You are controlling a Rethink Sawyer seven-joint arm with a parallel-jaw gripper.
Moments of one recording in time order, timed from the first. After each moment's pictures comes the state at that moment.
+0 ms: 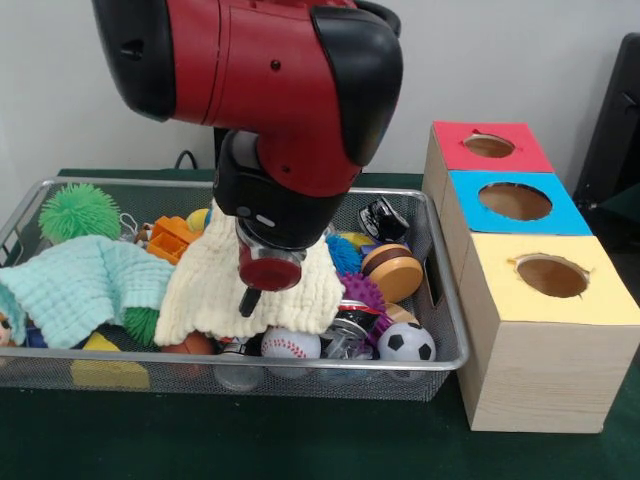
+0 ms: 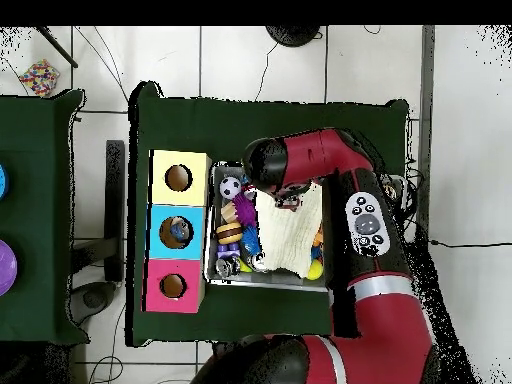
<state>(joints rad) -0.38 -0.40 0.33 1.15 -0.68 1.17 0.28</state>
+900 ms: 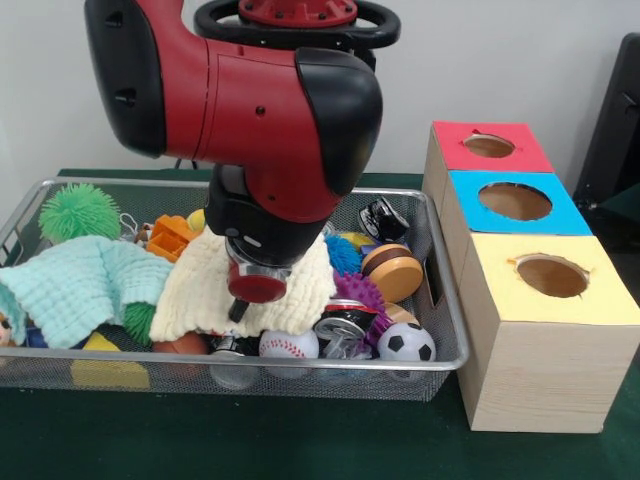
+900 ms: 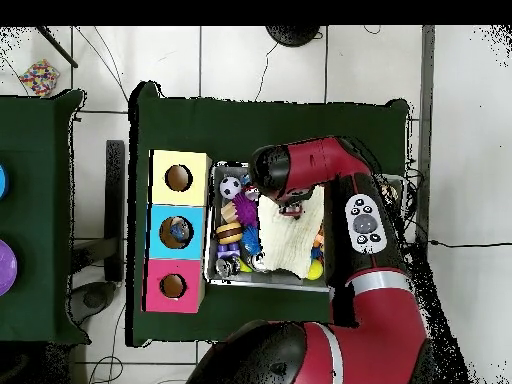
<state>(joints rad) -0.38 -0.35 0.29 1.14 -0.68 1.17 0.28</state>
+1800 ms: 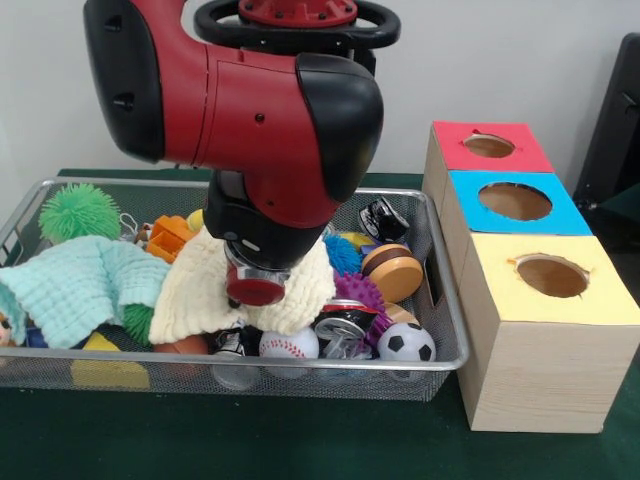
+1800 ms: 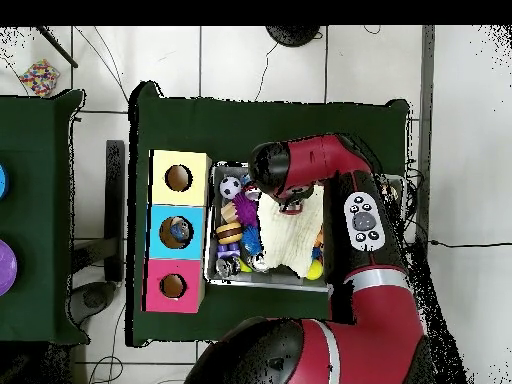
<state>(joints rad) -0.37 -0.34 0.29 1.10 -0.68 1.20 0.28</state>
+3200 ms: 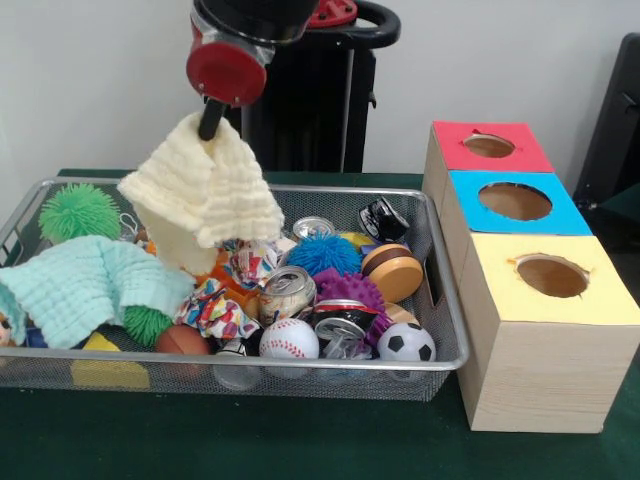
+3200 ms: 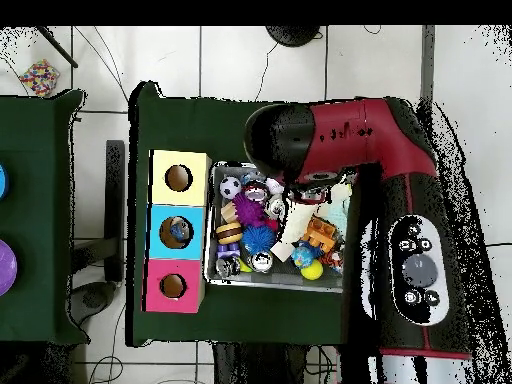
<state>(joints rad) -0.38 -0.70 0.29 1.17 -0.59 1.39 0.28</state>
